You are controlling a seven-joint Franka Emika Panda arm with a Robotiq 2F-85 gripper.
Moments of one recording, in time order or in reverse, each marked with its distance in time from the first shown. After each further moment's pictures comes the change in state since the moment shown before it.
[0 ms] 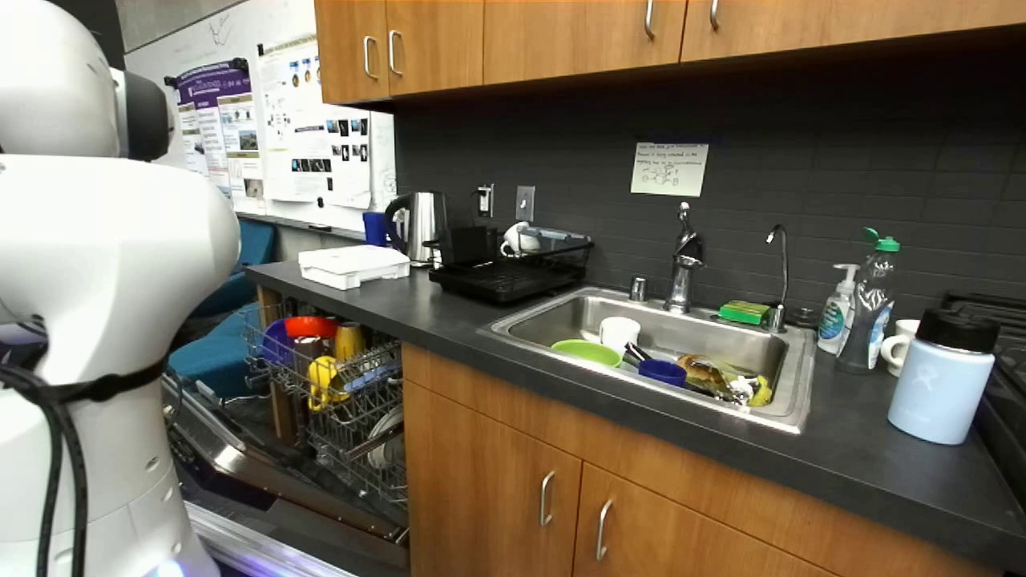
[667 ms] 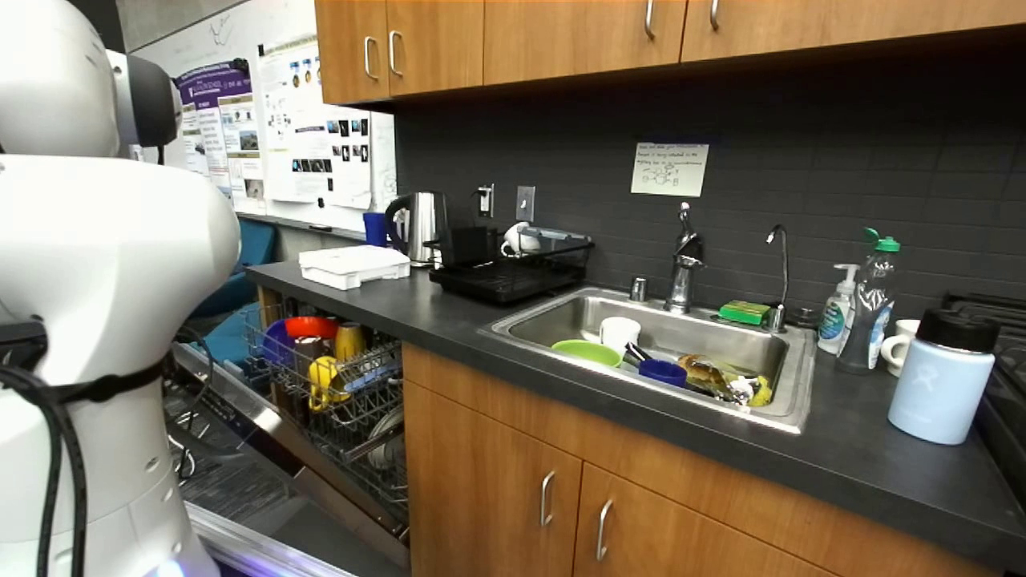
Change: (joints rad) arm -0.008 -0.045 -0.084 0.044 -0.008 -0.015 0.017
